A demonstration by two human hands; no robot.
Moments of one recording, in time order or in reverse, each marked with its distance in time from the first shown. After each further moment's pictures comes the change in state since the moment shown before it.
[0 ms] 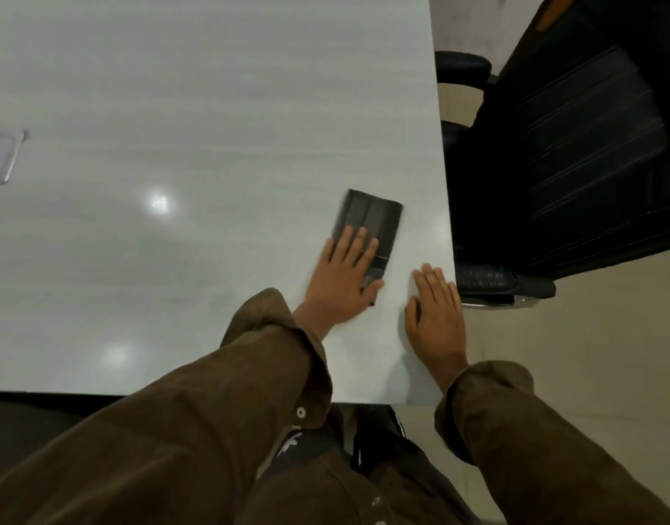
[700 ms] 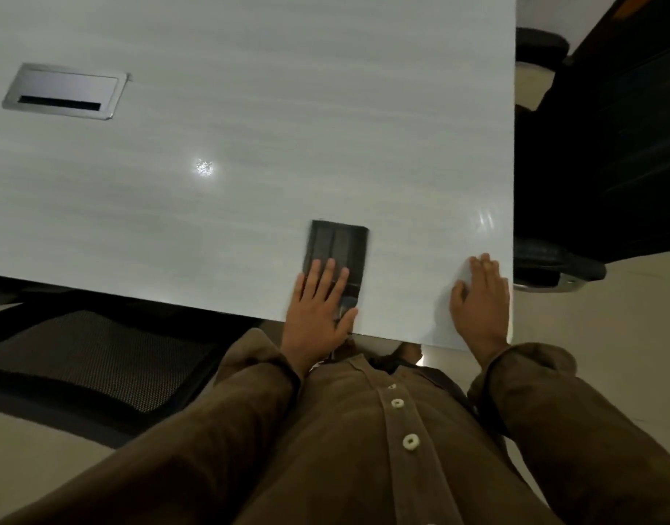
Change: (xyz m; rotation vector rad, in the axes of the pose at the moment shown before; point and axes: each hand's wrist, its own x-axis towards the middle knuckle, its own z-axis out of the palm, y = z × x) left_hand -0.215 -0.039 0.023 -0.077 0.078 -0.263; right_hand -0.052 -0.031 -0.003 -0.044 -0.075 0.150
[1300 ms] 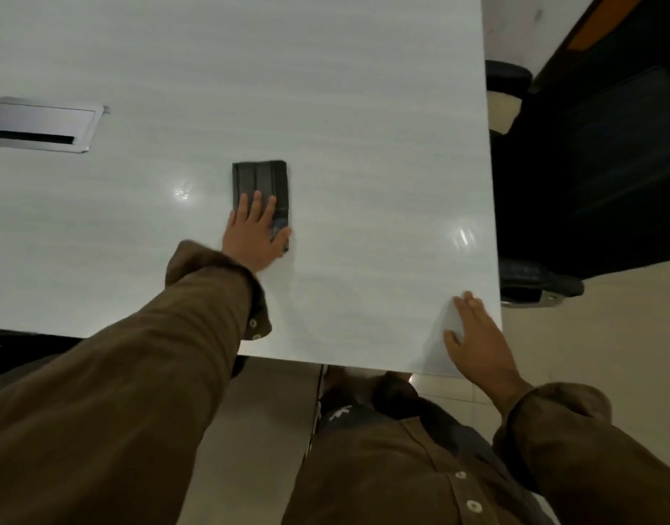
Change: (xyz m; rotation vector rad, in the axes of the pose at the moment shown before) left_hand 0.159 -0.130 -0.066 0.012 -0.039 -0.196; right_hand -0.014 0.004 -0.022 -0.029 -0.269 -0.008
